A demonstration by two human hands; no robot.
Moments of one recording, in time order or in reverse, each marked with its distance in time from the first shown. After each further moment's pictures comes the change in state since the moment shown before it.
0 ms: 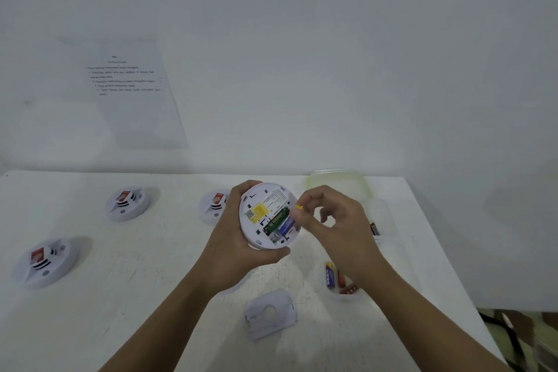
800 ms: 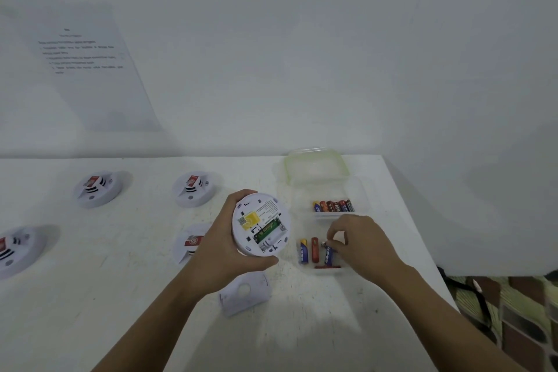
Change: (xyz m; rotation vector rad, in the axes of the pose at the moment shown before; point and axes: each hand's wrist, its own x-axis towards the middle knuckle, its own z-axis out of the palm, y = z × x) left_hand -0.022 -0.018 0.034 -0.046 -0.169 -0.143; right_hand -0.039 0.096 -0.070 -0.833 -0.260 0.248
